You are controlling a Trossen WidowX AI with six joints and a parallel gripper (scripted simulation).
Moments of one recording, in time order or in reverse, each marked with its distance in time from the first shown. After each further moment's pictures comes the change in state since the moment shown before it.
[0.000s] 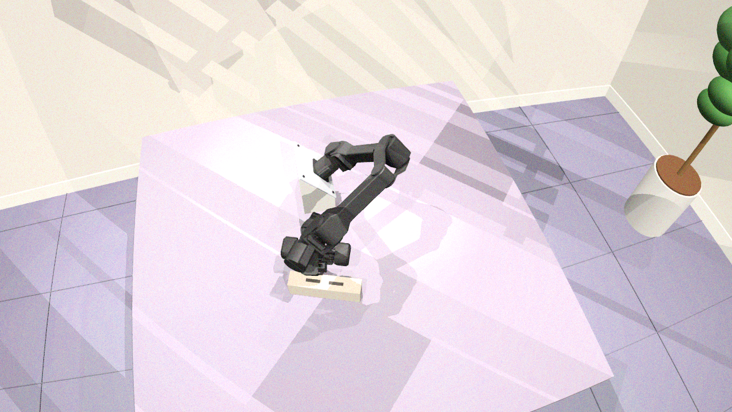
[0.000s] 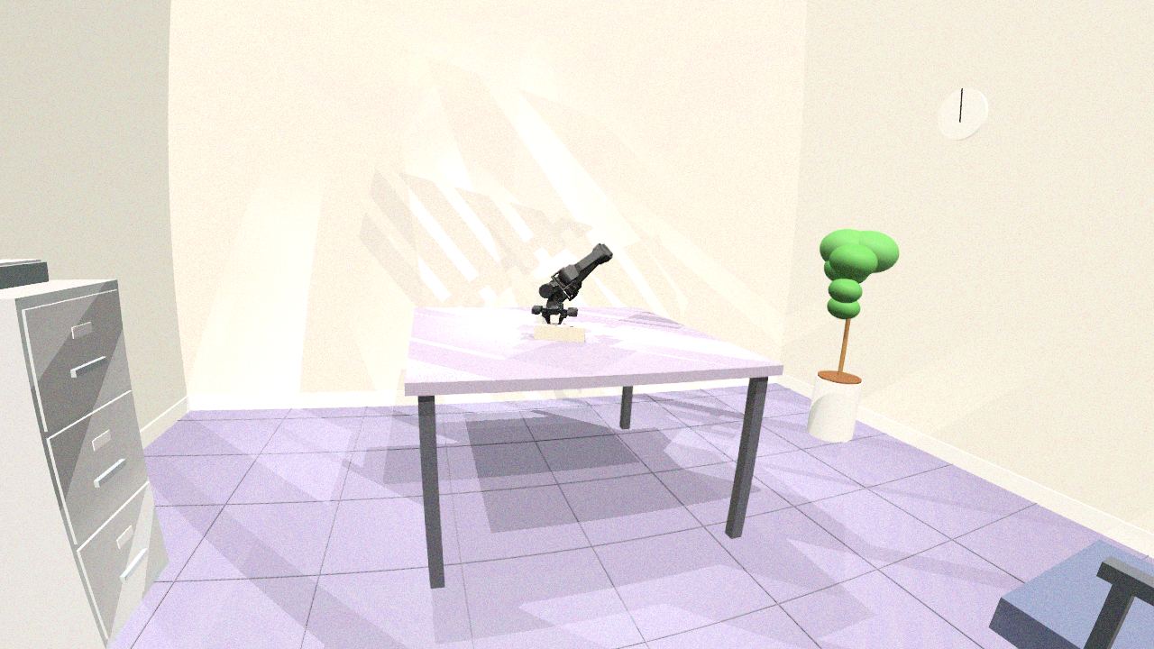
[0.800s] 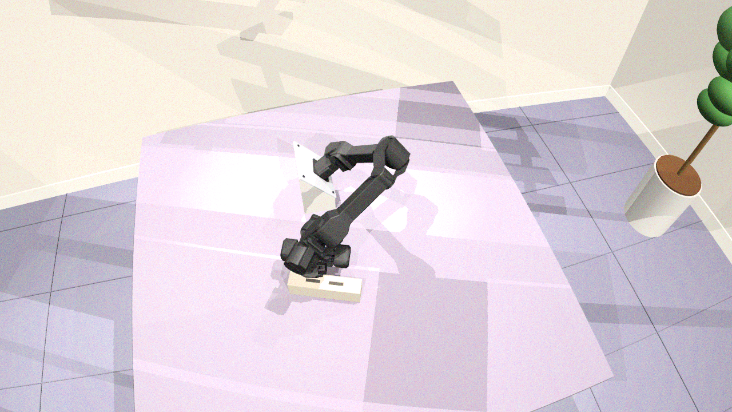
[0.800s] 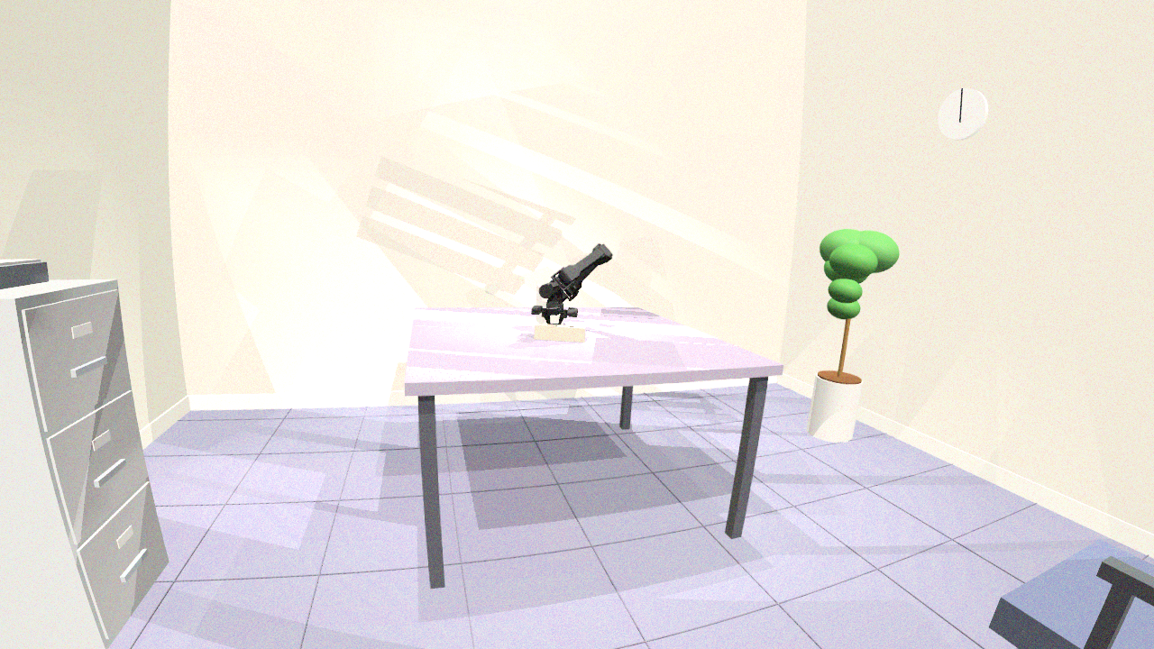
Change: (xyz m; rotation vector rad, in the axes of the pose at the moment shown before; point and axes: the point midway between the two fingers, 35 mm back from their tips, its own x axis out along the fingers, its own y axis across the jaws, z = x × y) arm 0.000 0.001 0.006 0.000 0.000 0.000
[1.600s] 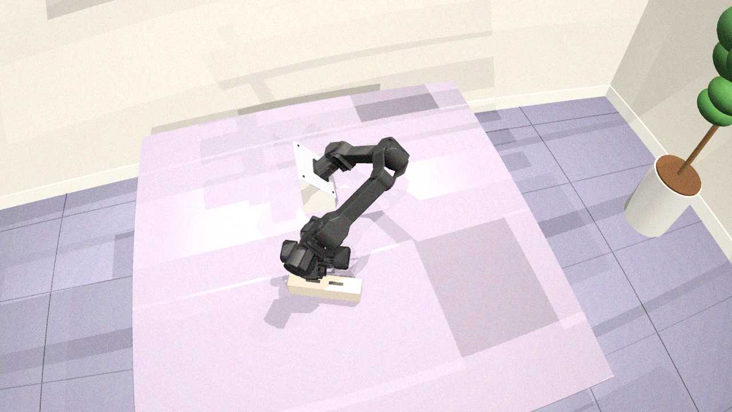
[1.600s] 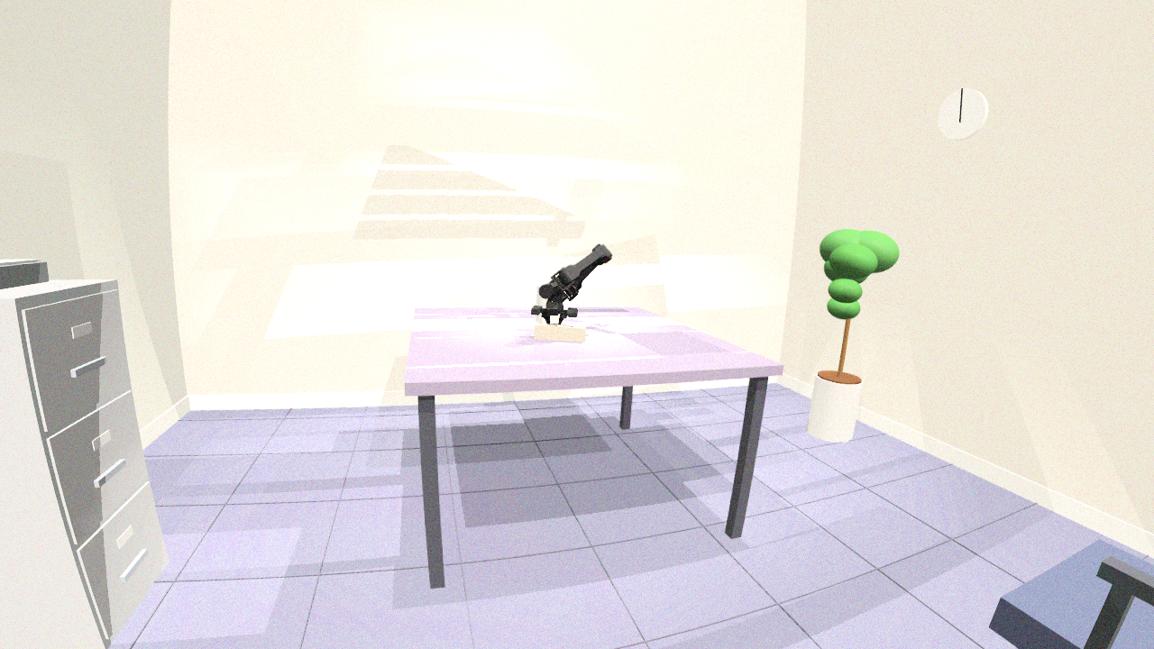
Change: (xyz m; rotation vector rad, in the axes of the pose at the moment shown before) arm 0.000 0.000 0.005 0.000 0.000 0.000
